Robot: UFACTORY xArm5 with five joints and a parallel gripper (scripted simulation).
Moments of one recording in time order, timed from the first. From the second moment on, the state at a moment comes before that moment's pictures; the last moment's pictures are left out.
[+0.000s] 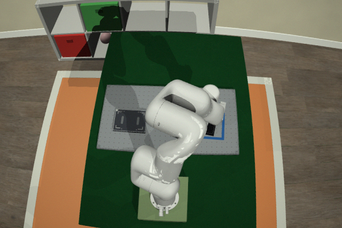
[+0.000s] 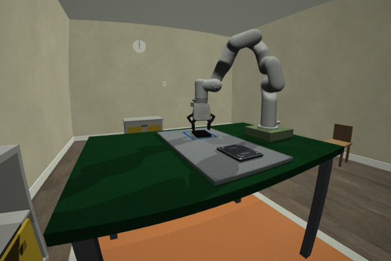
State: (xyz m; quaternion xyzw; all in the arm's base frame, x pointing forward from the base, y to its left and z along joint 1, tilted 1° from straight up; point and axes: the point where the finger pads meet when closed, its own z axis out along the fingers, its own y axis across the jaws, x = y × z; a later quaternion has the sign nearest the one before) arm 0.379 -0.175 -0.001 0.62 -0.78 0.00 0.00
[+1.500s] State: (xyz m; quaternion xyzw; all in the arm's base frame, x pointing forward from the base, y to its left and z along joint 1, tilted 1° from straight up) arm 0.379 -0.176 -0.020 0.62 -0.78 0.00 0.00
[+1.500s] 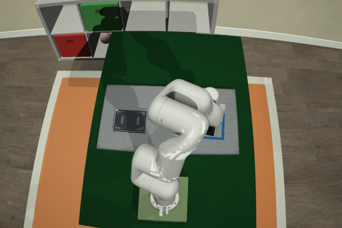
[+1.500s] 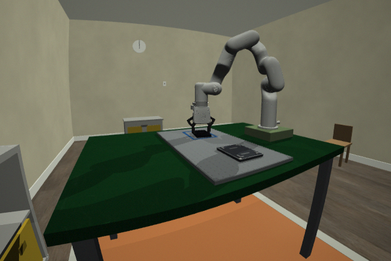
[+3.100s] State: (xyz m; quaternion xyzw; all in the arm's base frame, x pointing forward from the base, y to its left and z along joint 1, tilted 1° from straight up) arm 0.379 -0.176 -0.020 0.62 -0.78 0.00 0.00
